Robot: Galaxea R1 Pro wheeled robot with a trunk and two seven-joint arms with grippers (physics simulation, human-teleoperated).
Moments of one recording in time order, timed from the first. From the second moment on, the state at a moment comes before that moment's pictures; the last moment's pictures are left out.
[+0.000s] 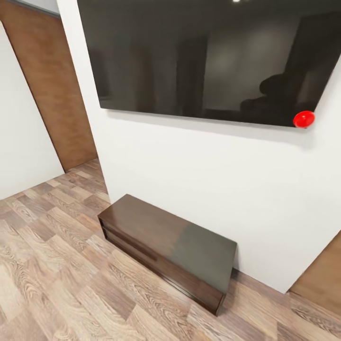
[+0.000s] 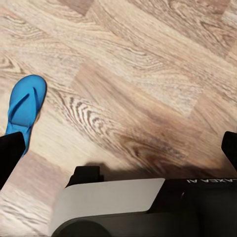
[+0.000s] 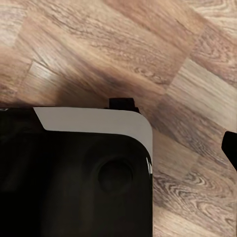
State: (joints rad) left arm 0.00 -0.04 0.00 -0.45 0.00 -0.18 0.00; right arm 0.00 -0.01 -0.01 -0.35 0.00 -0.05 -0.01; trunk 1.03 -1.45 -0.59
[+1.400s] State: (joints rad) left arm 0.00 -0.04 0.00 -0.45 0.00 -0.18 0.00; right arm 0.00 -0.01 -0.01 -0.35 0.00 -0.05 -0.01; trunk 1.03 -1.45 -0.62
